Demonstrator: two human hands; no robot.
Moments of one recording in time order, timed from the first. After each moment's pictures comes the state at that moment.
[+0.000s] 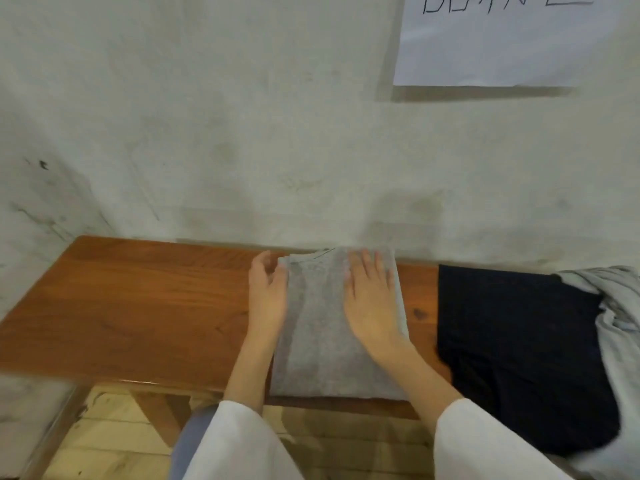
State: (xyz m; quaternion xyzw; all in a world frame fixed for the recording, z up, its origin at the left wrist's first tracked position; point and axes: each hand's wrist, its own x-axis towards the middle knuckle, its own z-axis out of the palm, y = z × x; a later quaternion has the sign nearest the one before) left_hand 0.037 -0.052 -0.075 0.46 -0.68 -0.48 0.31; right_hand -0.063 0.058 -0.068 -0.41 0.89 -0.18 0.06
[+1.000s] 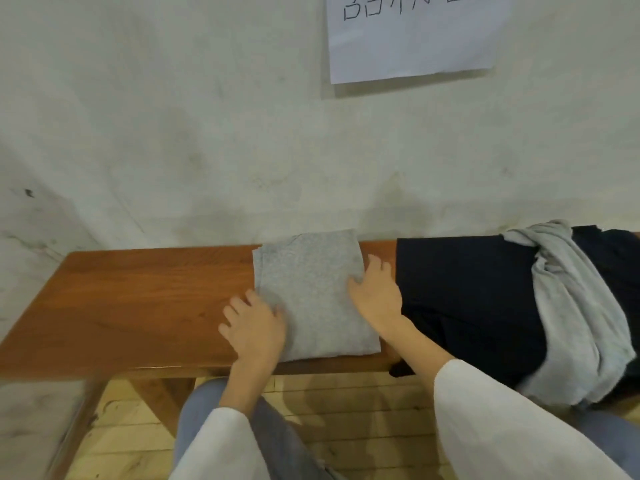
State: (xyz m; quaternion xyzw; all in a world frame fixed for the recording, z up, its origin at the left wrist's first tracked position) left_hand 0.068 0.024 -0.077 0.55 -0.83 -0.11 0.02; right_hand -0.084 0.127 -0.069 -0.25 0.90 -0.31 0.15
